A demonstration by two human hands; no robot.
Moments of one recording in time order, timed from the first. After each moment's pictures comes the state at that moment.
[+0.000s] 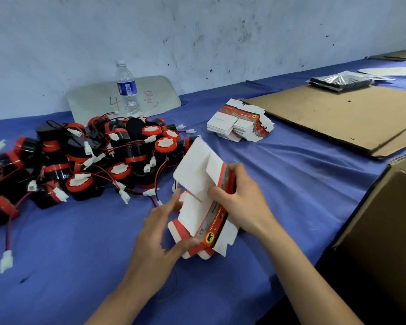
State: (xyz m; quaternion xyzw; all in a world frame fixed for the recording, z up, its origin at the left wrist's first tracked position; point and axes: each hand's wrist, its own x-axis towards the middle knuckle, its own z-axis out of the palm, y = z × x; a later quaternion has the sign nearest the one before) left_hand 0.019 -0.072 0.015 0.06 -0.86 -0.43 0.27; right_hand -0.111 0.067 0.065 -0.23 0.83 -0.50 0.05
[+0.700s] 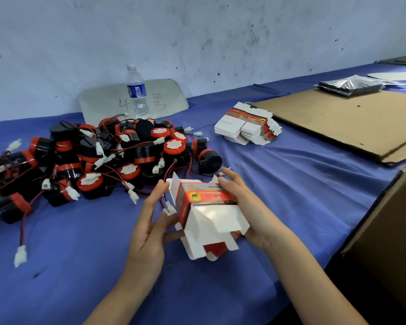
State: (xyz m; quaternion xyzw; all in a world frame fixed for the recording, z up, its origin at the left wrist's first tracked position) left_hand 0.016 -0.081 0.016 0.04 -0.74 -0.56 0.36; right_hand -0.107 0.061 0.061 -0.15 0.58 -0.72 0.34
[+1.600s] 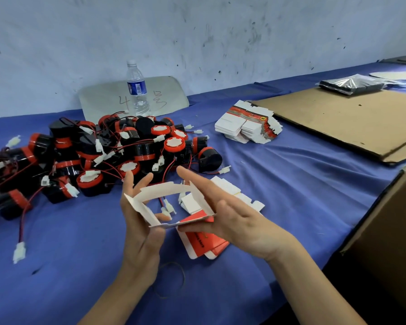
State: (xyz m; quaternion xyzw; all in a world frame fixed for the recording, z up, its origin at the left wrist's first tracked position) left_hand 0.011 -0.084 0.027 0.02 -0.70 -0.56 0.44; right_hand -0.079 0.071 0.070 -0.50 0.48 -0.63 0.34
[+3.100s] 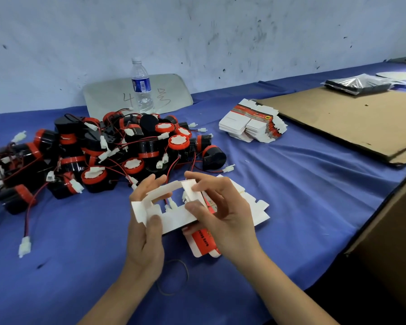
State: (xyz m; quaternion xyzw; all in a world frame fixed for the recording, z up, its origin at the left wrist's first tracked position) left_hand 0.020 -0.078 0.021 0.09 -0.74 -0.51 0.43; right_hand -0.060 0.039 0.047 -0.41 0.51 -0.75 0.10
